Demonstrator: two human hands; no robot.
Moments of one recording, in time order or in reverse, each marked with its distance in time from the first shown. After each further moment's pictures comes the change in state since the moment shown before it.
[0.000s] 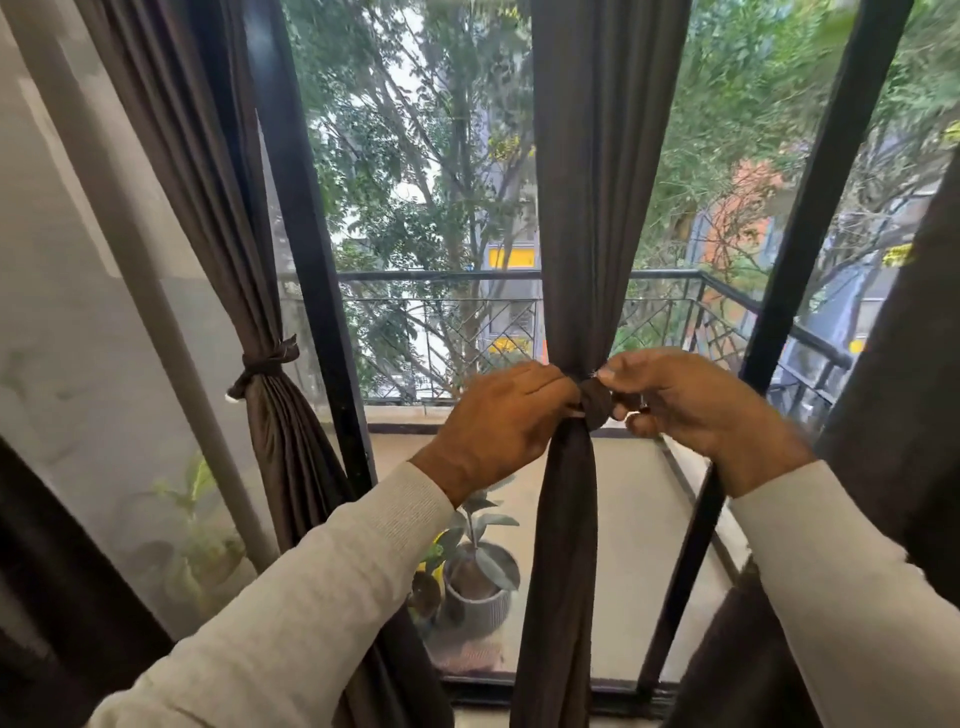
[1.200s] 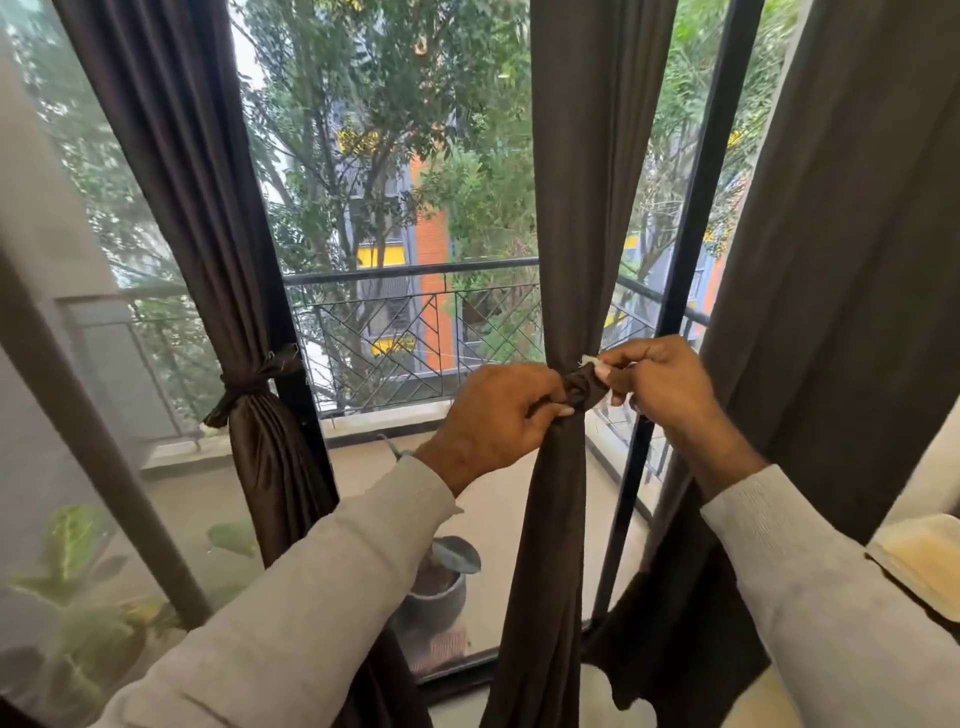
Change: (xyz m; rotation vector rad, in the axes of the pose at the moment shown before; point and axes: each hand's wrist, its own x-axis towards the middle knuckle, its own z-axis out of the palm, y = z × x) left_hand -0.037 -0.028 -0.033 -0.385 -0.085 -0.081; right_hand -0.046 0.009 0.093 -0.412 0.710 -0.190
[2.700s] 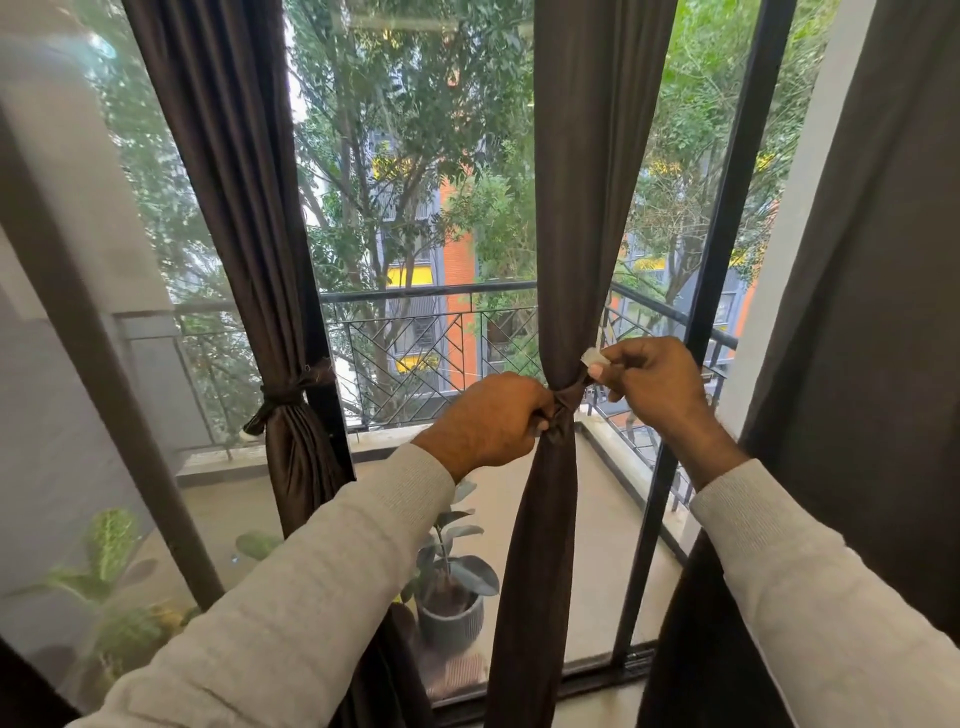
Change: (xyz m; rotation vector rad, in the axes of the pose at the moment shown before) left_hand 0.012 -0.007 -0.029 0.218 -0.407 -0.231; right_hand 0.017 -0.015 0.020 -0.062 0.029 -0.131
